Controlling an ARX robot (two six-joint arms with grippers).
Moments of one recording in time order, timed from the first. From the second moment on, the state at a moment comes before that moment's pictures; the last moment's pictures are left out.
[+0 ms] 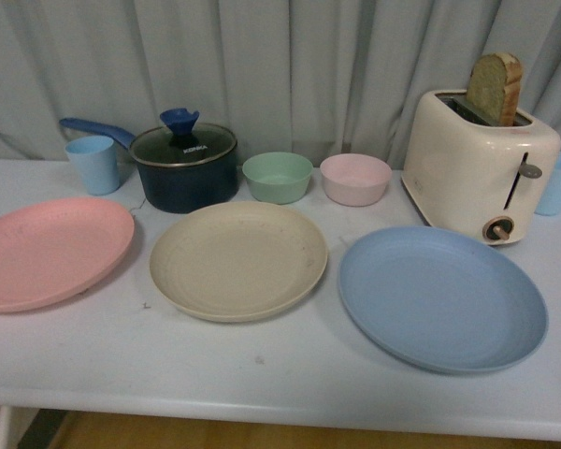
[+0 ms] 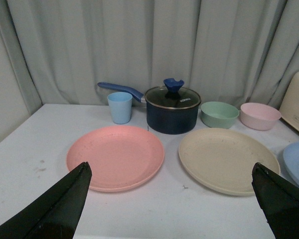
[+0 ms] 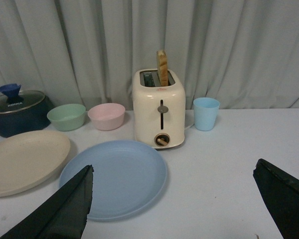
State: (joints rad) left arm 0.00 0.00 0.01 0.00 0.00 -0.01; right arm 0.00 0.00 0.01 0.00 0.00 0.00
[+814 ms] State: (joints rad) left arm 0.00 0.00 0.01 0.00 0.00 -0.01; right arm 0.00 0.00 0.01 0.00 0.00 0.00
